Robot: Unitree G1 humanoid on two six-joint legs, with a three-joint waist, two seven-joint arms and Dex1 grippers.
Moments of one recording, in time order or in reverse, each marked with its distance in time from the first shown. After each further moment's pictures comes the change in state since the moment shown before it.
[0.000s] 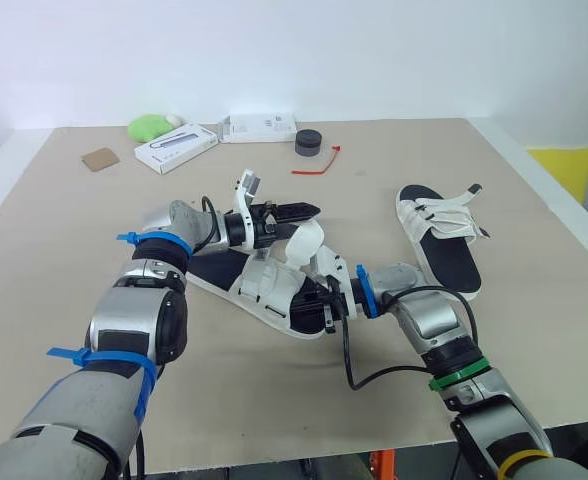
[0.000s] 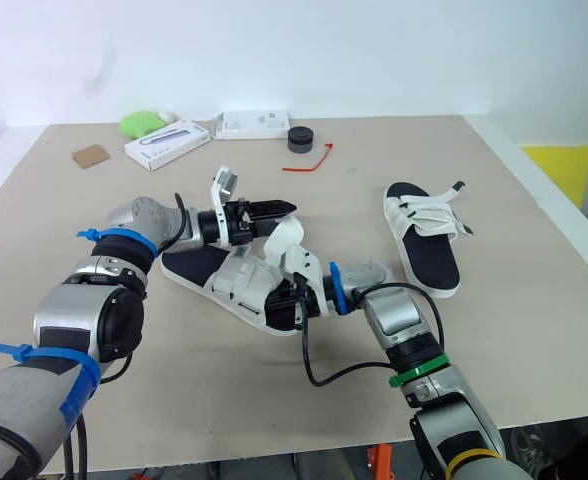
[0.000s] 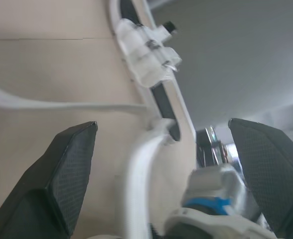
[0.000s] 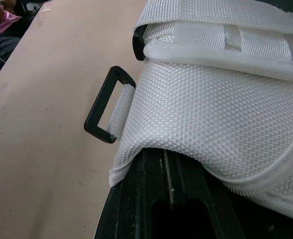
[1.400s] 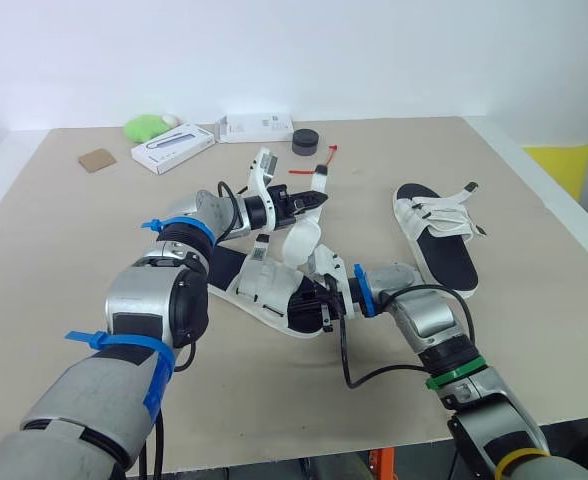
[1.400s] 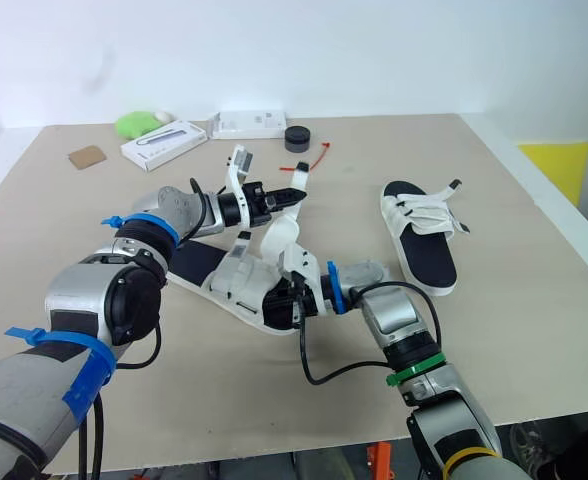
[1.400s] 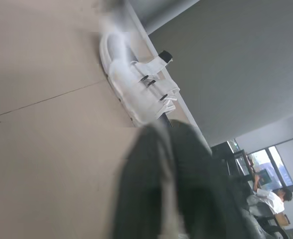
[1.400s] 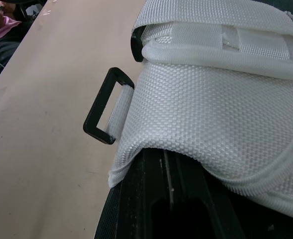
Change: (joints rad) left arm -0.134 -0.081 0.151 0.202 0.137 -0.285 0.074; right arm -0.011 0.018 0.000 0.020 0.001 0.000 -0.002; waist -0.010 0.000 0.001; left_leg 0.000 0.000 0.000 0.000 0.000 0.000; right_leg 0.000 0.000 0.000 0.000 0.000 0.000
